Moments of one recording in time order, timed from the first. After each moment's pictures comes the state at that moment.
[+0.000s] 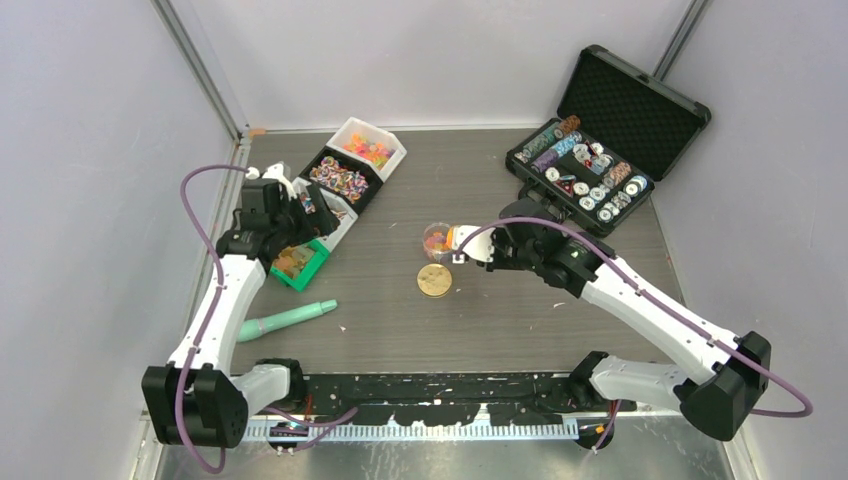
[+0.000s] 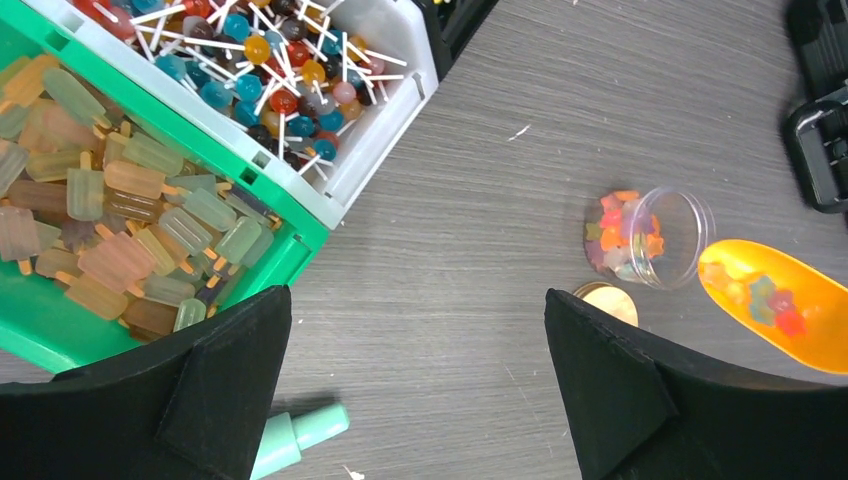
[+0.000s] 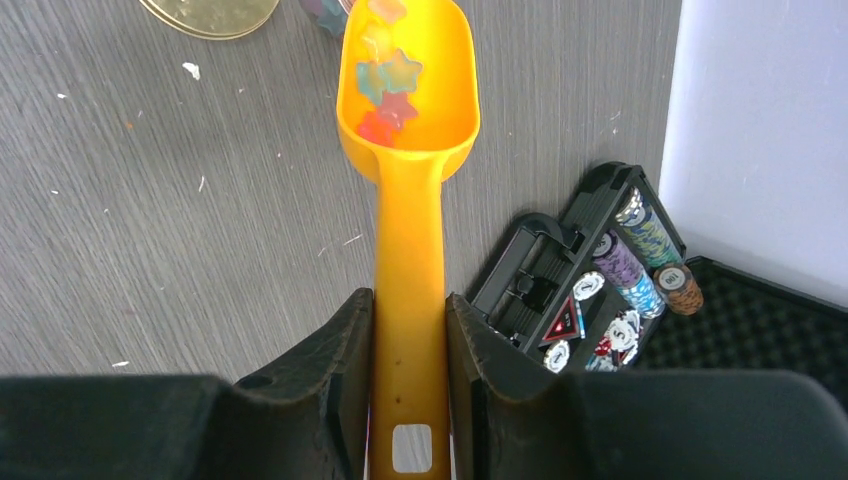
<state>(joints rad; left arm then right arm) -0.06 1.13 0.95 -0.51 0.13 -0.40 0.72 1.11 1.02 -0.69 0.07 -0.88</state>
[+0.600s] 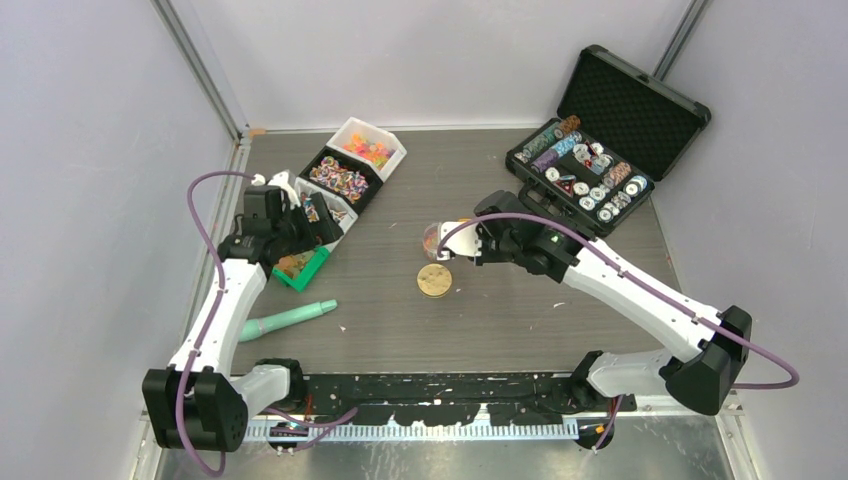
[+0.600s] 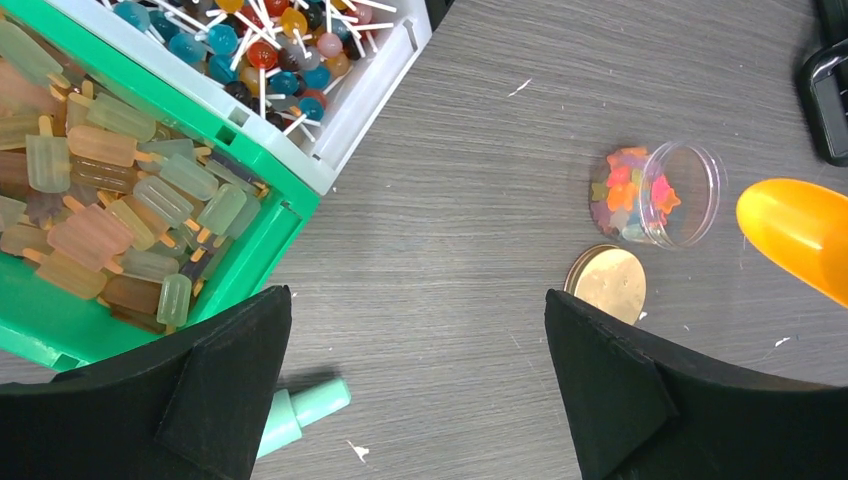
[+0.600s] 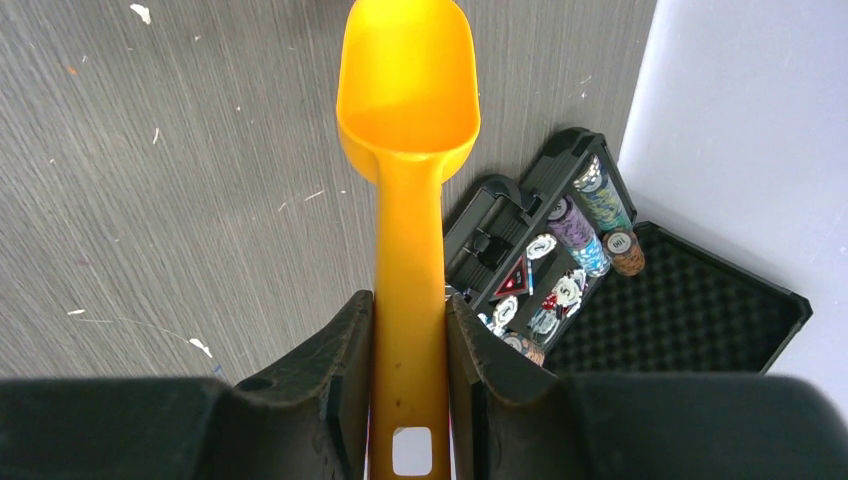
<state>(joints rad) -0.06 1.10 0.91 -0.54 0.19 -0.37 0.82 1.26 1.22 -0.85 0.27 -0.90</state>
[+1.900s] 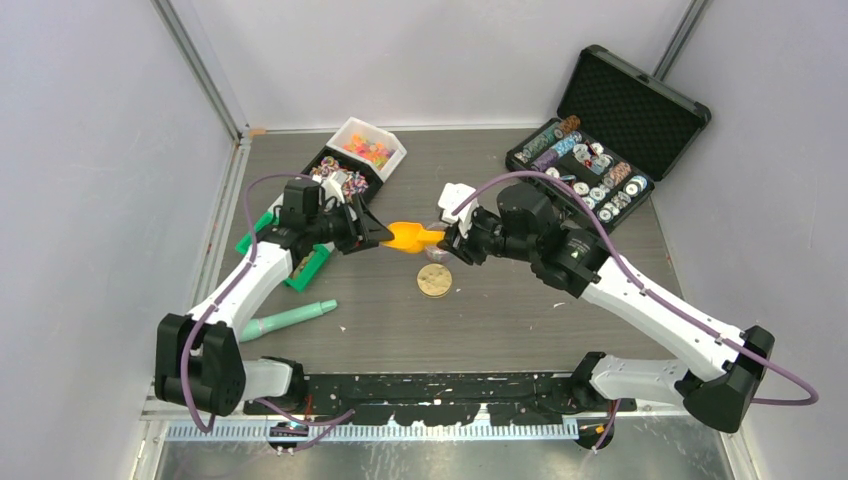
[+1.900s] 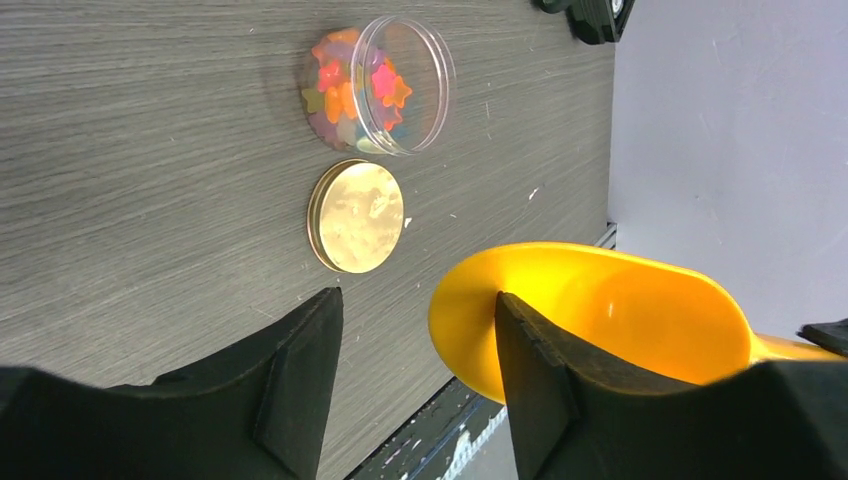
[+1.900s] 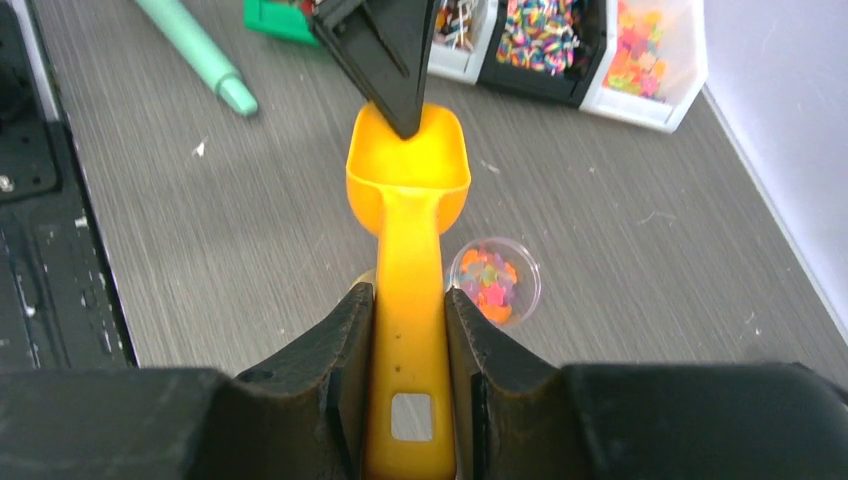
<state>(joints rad) -0.23 1.28 0.88 -0.27 0.63 -0.65 0.84 1.15 1.16 -0.44 -0.21 -0.35</state>
